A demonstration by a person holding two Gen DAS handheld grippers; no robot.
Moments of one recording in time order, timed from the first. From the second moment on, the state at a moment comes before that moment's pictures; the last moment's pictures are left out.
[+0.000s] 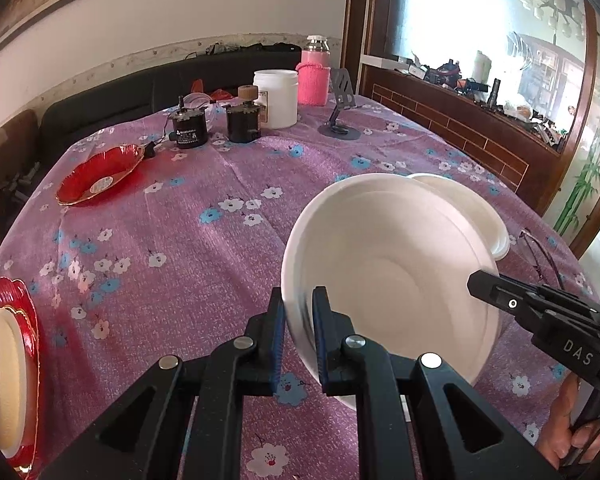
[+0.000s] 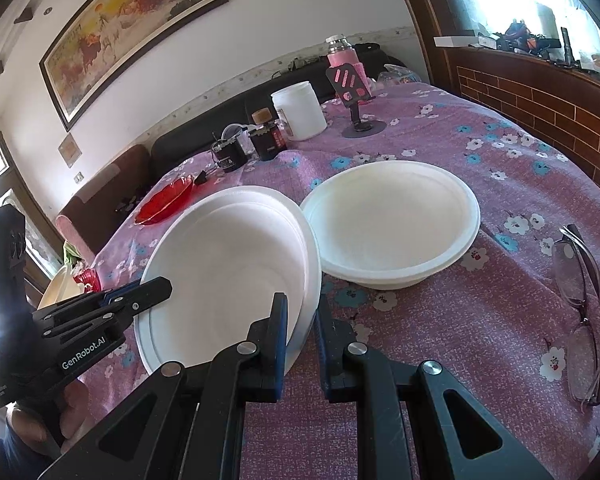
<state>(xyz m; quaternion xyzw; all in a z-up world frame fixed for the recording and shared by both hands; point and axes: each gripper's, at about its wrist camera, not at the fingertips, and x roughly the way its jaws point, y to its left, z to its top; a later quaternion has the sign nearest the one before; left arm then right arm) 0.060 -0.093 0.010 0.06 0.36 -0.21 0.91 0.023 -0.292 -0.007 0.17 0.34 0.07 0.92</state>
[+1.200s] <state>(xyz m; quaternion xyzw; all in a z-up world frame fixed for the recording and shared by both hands) -0.010 -0.041 0.044 0.05 0.35 -0.17 0.92 -0.024 -0.252 0.022 0.17 0.34 0.13 0.91</state>
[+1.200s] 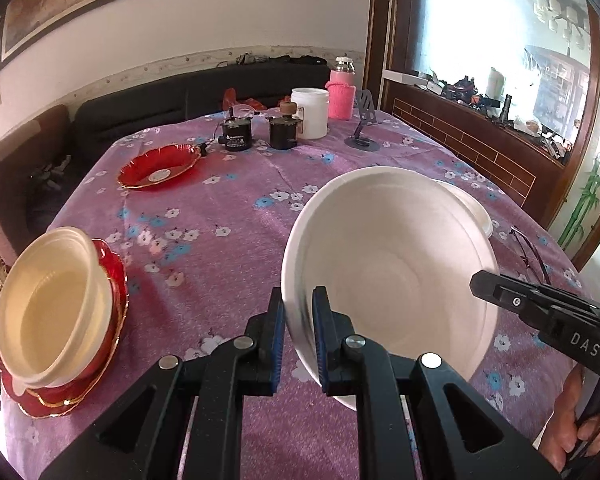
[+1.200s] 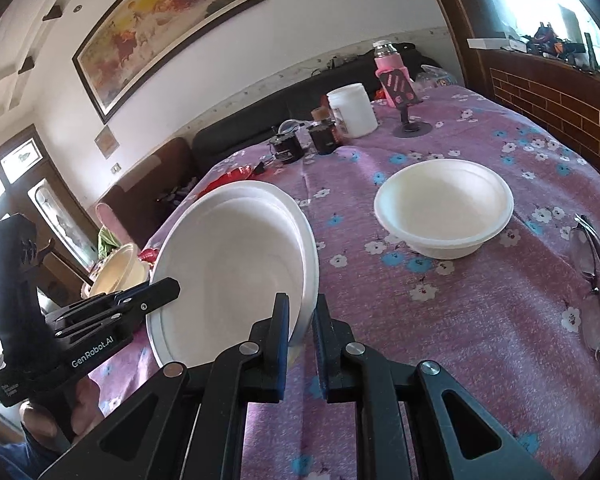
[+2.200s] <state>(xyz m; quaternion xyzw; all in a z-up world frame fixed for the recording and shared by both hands) -0.028 0.025 0.075 0.00 0.32 -0.13 0.94 -0.012 -0.199 0.052 0.15 0.35 0.19 0.91</state>
